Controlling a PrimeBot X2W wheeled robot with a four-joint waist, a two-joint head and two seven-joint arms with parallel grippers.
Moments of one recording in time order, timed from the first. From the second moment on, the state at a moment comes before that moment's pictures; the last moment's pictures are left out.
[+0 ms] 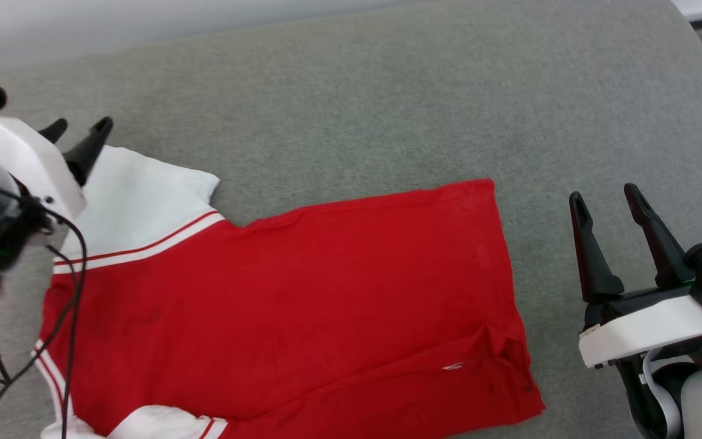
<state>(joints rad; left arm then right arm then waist) -0.78 0.71 -0.51 0.45 -1.01 -0.05 0.25 -0.13 -0.05 -0.02 -0.18 0.16 0.13 0.05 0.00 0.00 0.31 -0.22</state>
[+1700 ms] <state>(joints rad) -1.01 0.58 -0.70 0.56 -0.97 -0.09 0.55 -0.53 -0.24 0.09 0.34 0.38 0.13 0.68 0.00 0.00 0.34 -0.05</state>
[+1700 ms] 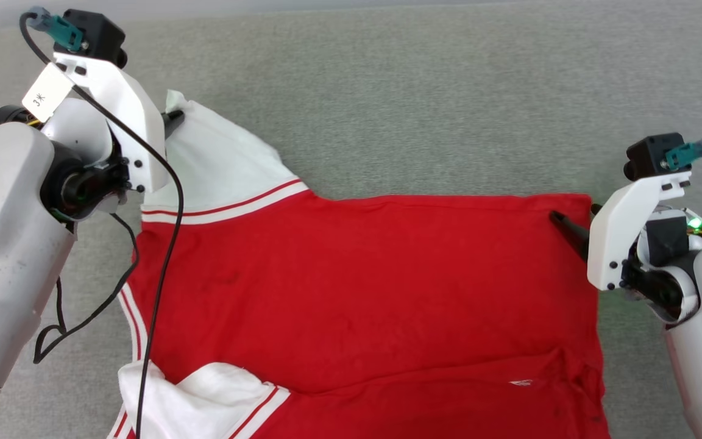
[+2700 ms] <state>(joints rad) -0.76 0.58 -0.66 0.48 -1.04 -0.09 0.31 -0.44 -0.28 0.03 0.26 0.42 0.13 0.80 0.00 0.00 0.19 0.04</state>
